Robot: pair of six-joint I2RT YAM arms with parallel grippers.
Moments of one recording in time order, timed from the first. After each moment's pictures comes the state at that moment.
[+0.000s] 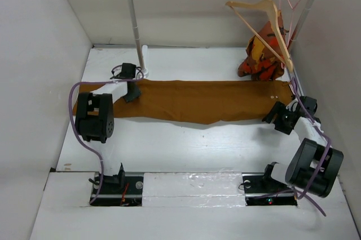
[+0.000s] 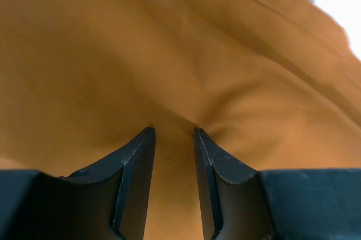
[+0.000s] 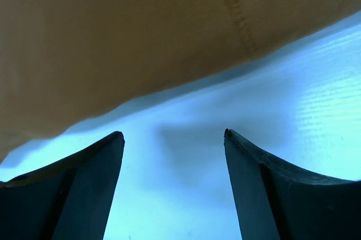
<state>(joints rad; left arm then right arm) -0.12 1.82 1.19 -0.42 -0.26 -0.66 -0.45 1.21 0.65 -0.46 -0.37 0.13</state>
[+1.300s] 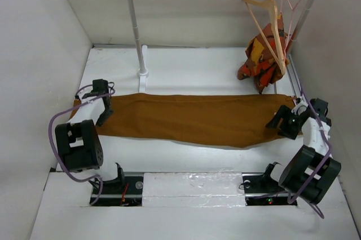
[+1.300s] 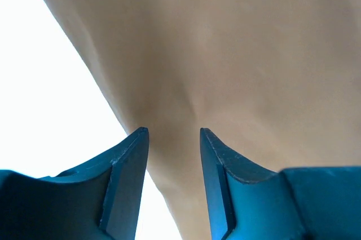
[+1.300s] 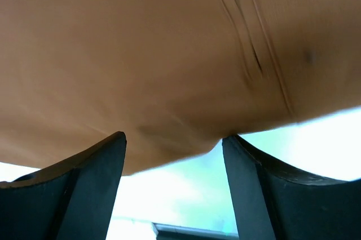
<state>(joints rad) 0.16 1.51 0.88 -0.63 -0.49 -0.77 -0.59 1.15 0.67 -0.73 -0.47 0.00</state>
